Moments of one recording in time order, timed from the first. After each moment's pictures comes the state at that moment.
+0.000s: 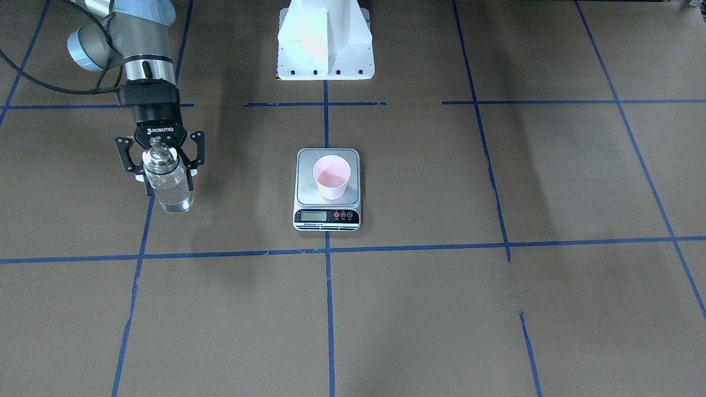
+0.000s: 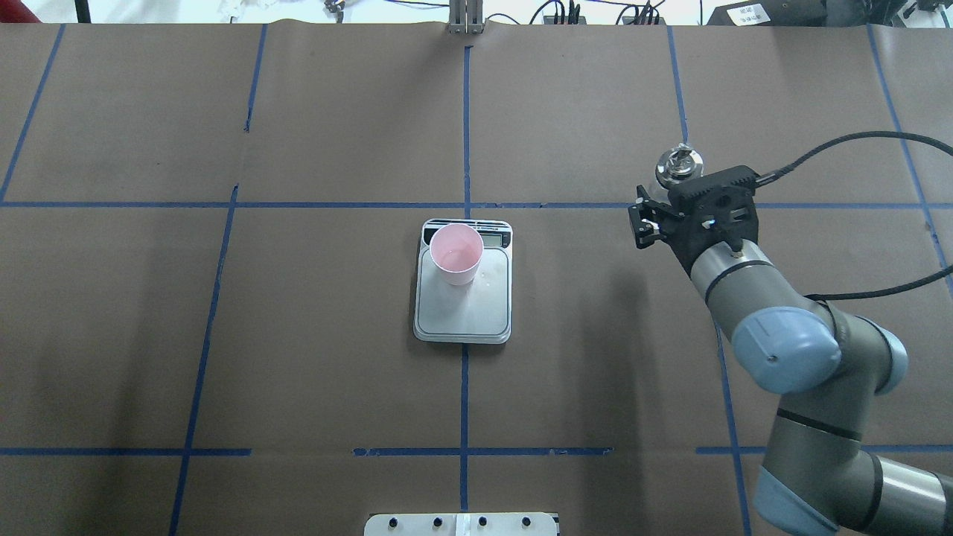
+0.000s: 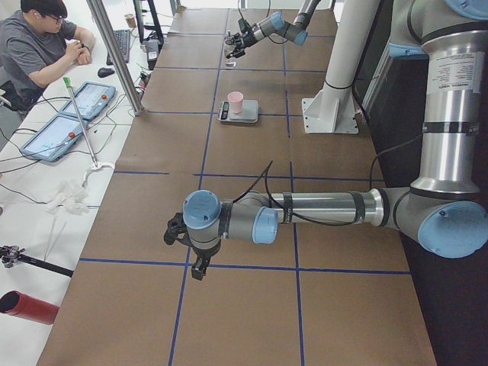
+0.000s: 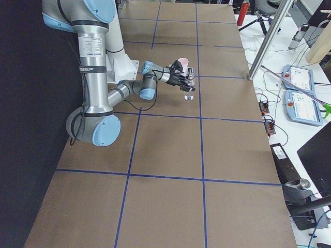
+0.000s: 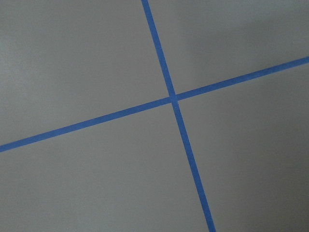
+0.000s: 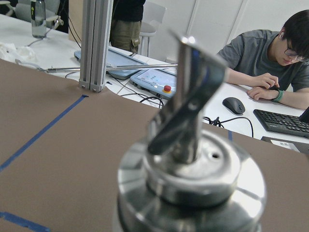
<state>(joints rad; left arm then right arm) -1.59 -1.54 -1.57 -1.71 -2.38 0.23 0.44 -1.37 1.91 -1.01 0.92 0.82</state>
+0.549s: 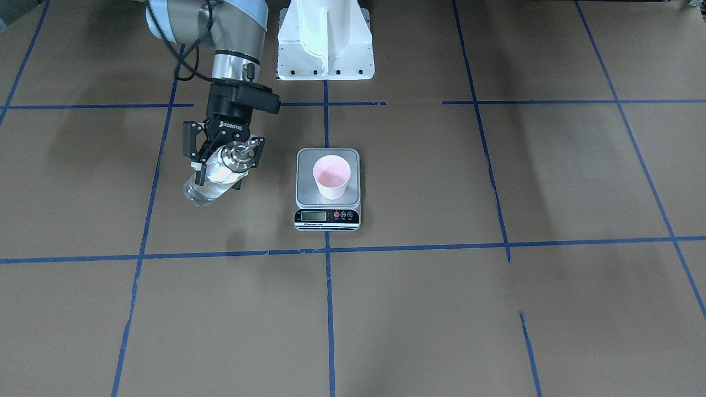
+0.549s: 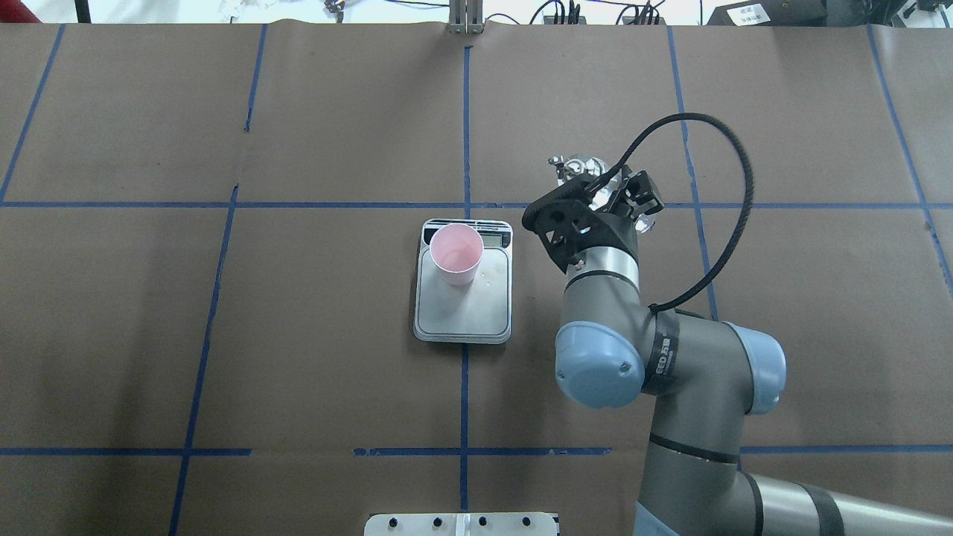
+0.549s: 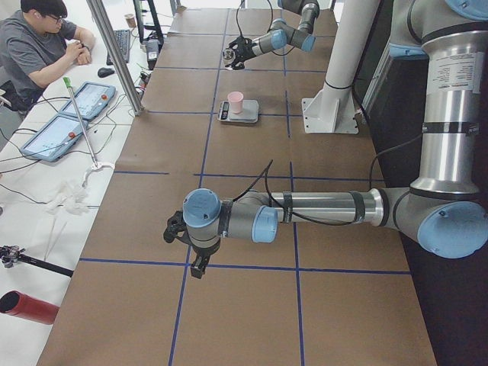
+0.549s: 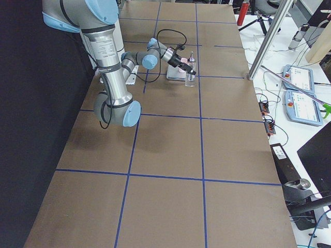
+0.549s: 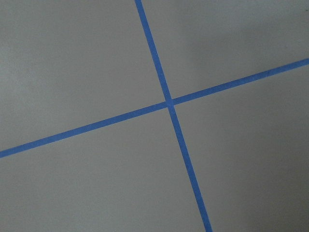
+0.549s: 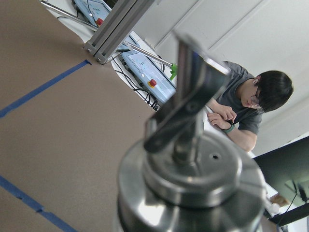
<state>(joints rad) -1.59 -1.54 -1.57 -1.71 -2.38 0.23 0.31 -1.10 1.88 -1.65 0.65 0.68</state>
